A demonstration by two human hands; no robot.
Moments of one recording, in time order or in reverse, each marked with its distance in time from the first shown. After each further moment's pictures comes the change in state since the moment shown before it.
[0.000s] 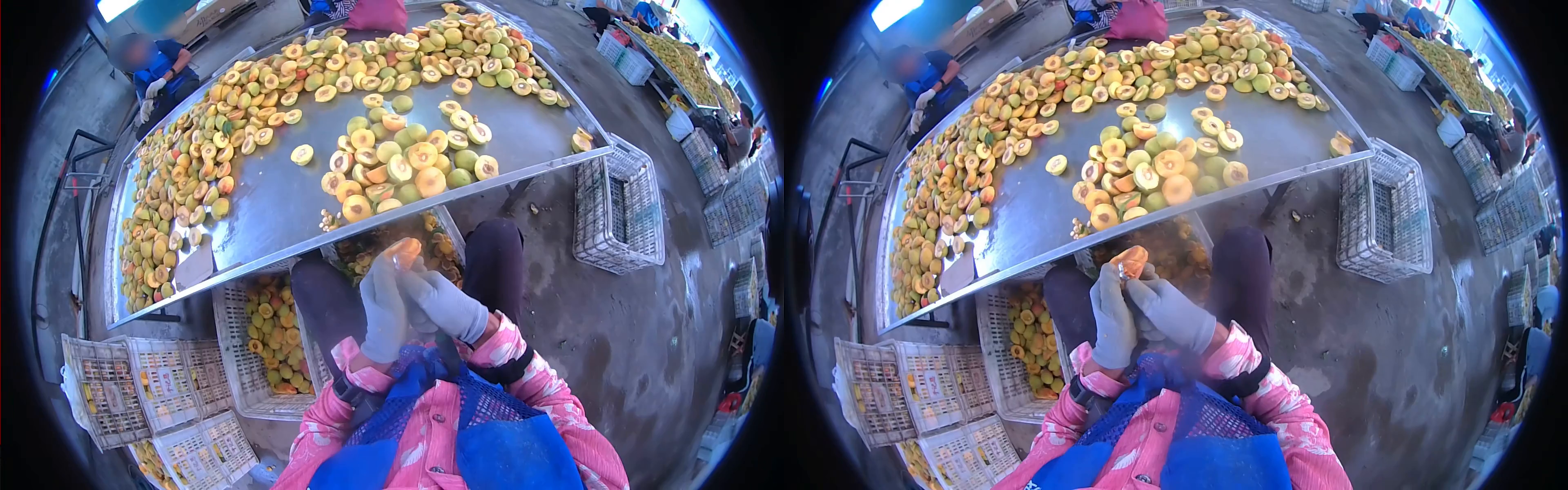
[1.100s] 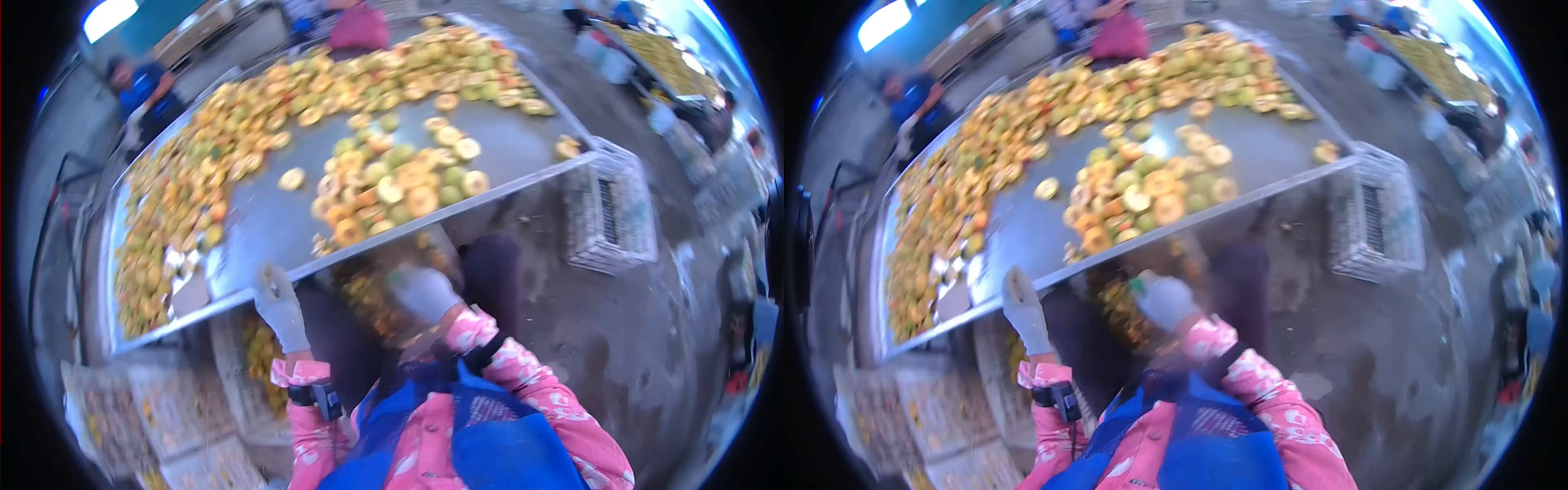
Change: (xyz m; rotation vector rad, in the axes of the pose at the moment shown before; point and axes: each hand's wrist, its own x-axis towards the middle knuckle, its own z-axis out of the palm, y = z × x) left_hand 0.072 0.018 -0.159 0.949 0.616 0.550; right_hand 0.100 0.112 -0.054 -1.349 0.361 -0.536
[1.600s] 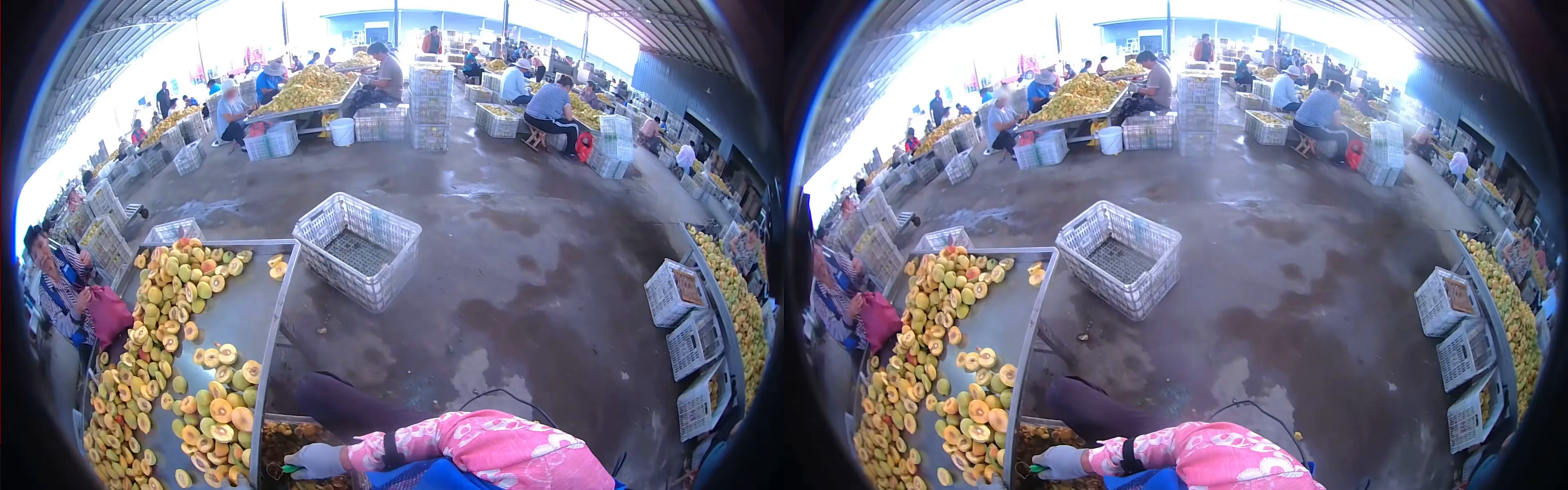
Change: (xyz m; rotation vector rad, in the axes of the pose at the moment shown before) left_hand 0.037 -0.029 0.155 0.595 -0.589 0.142; right_hand -0.024 -0.032 -0.066 0.489 0.131 0.254
